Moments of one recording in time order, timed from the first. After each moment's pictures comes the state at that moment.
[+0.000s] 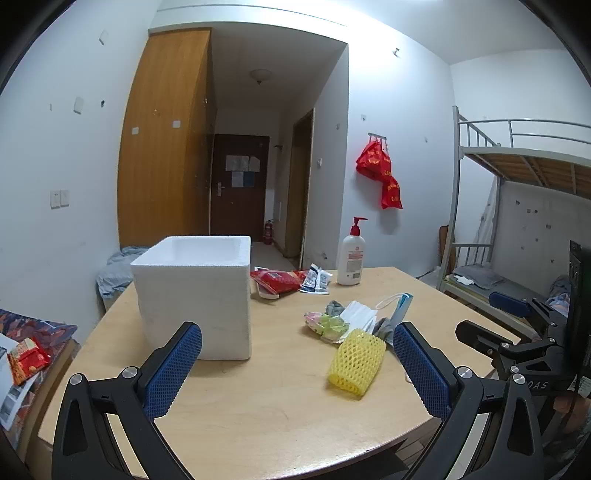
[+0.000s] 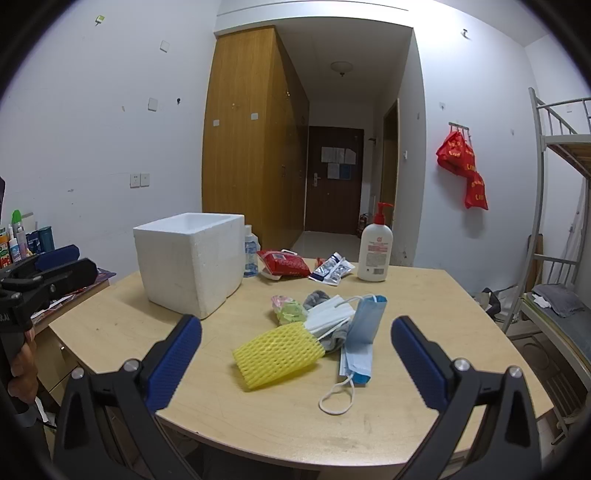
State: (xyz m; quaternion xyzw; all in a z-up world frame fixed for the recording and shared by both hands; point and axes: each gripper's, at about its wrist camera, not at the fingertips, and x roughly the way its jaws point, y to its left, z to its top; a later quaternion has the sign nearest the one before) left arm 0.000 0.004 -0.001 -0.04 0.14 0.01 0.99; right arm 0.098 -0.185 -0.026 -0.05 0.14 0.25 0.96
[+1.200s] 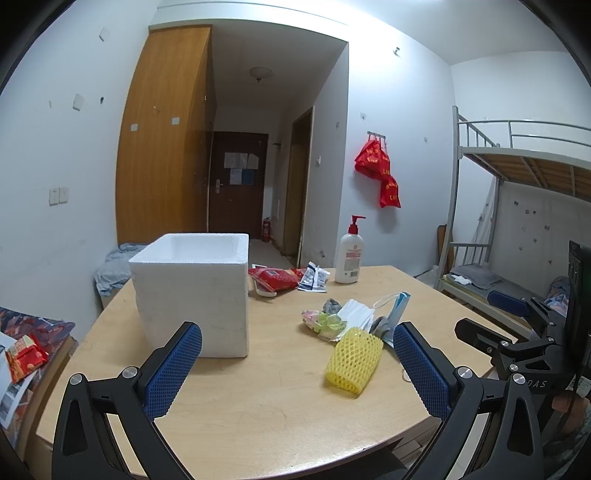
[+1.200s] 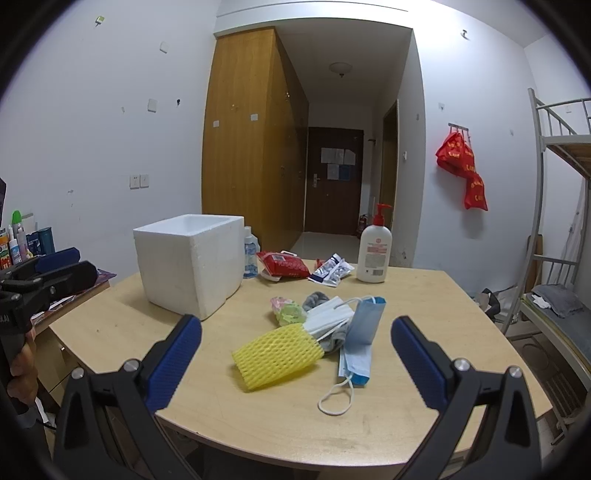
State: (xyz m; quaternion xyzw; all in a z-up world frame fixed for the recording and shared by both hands) left arm -0.001 0.005 0.001 -0.04 0.14 0.01 0.99; right arm 0.097 -0.186 -0.024 -0.05 0.14 0.25 0.96
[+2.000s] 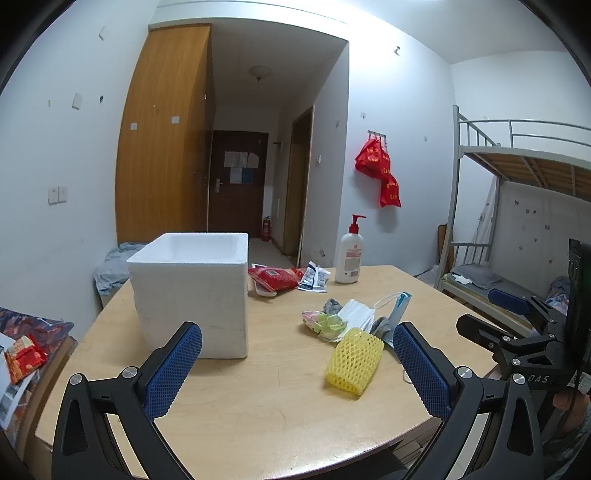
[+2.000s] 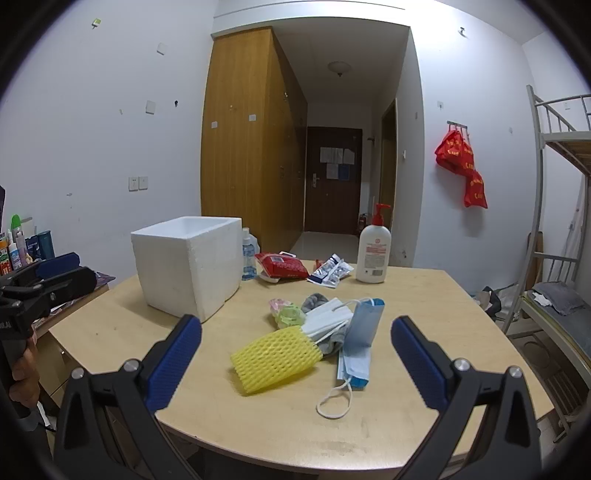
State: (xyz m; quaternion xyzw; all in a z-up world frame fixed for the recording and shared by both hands) left arm 0.003 0.004 0.001 -0.04 0.14 0.01 0.99; right arm 0.100 -0.186 -0.022 -0.05 0.14 0.25 0.96
